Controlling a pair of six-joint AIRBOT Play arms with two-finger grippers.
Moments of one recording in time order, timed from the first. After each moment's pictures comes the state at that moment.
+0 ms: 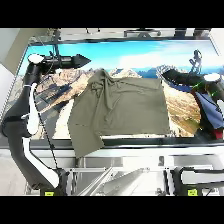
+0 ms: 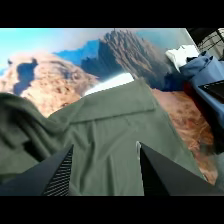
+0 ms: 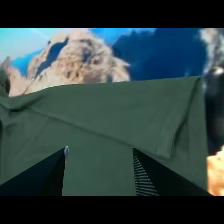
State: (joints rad) left arm 0.07 -1.98 1.99 0.42 -1.23 -0.92; right arm -0.23 -1.55 1.25 -0.54 0.78 0.96
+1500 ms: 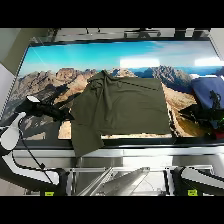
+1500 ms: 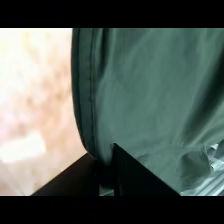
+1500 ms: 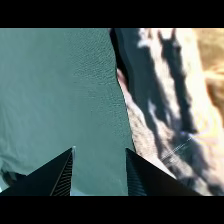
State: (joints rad) left arm 0.27 -1.68 1.08 0.97 -1.30 -1.05; right arm -0.67 -1.35 0.81 -0.71 1.28 0.96
